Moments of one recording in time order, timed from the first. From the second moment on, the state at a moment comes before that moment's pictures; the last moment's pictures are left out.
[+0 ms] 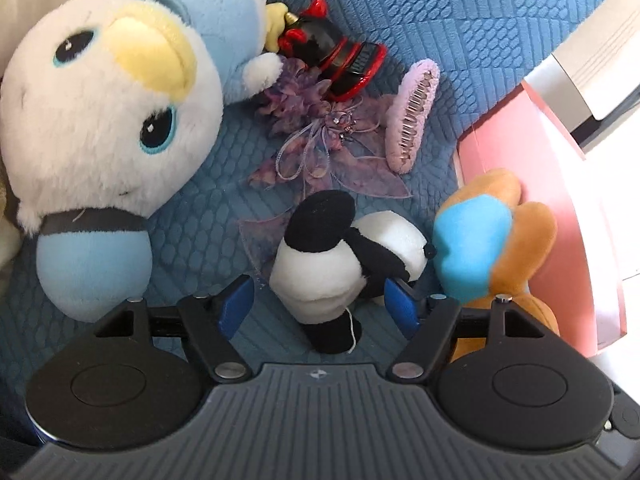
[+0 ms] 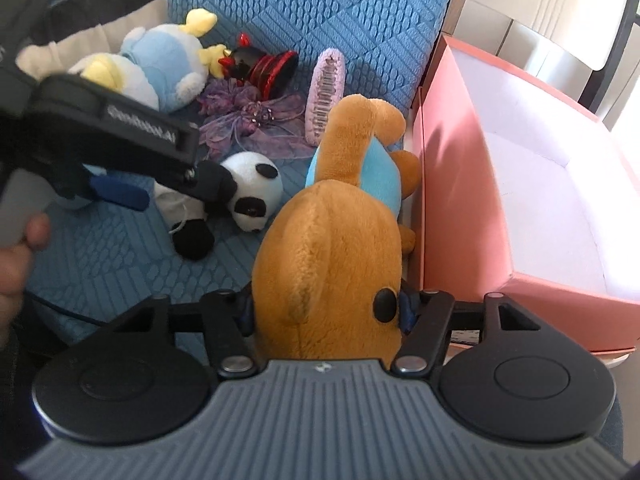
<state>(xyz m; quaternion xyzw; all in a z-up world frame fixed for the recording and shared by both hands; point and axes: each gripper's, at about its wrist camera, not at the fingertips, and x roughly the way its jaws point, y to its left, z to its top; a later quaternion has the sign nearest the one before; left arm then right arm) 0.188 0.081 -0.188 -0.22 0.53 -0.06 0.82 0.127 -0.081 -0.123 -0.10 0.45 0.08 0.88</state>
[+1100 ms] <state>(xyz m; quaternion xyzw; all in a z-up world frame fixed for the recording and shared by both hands) 0.123 0.055 -0.120 -0.26 0.47 0.02 0.84 0.099 -0.135 -0.055 -0.03 0.40 0.17 0.90</state>
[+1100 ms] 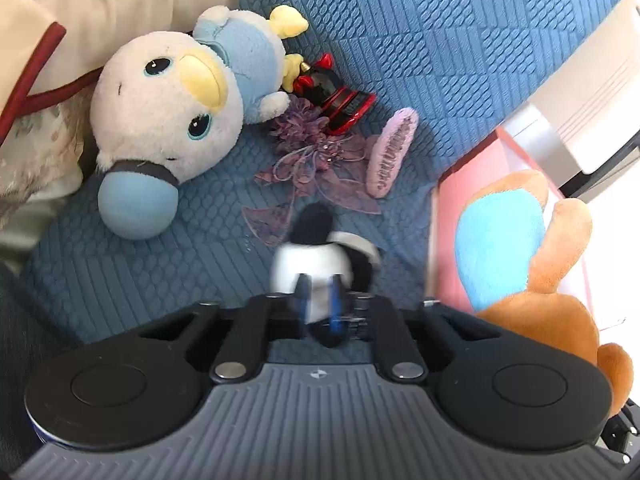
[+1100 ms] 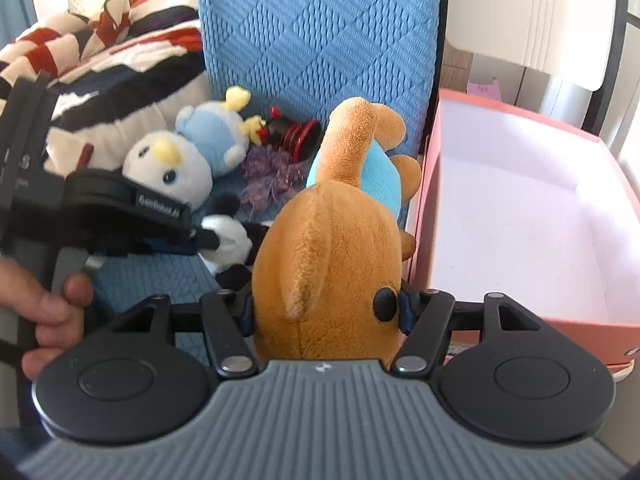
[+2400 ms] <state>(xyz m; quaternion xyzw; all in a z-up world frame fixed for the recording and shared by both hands) 0.136 0.057 -0.184 -0.27 0.47 -0.04 0.84 0.090 -0.133 -0.072 -0.02 0.42 0.16 0.89</state>
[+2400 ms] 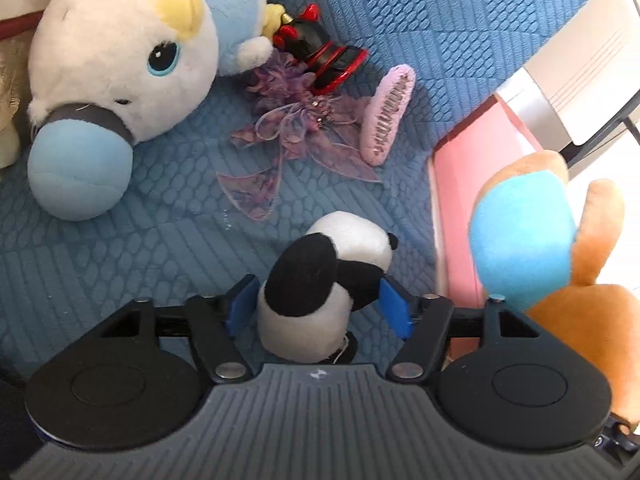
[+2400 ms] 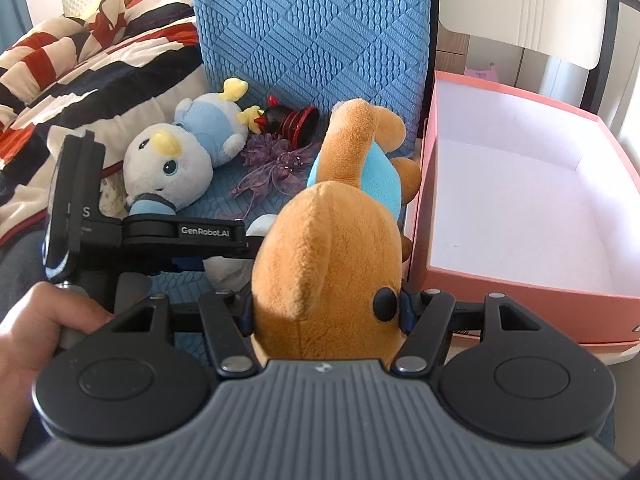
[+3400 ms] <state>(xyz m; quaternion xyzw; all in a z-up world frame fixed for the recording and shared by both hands) 0.112 0.054 -0.031 -0.28 0.41 0.02 0.87 0.110 -0.163 0.000 0.00 0.37 0.18 0.91</state>
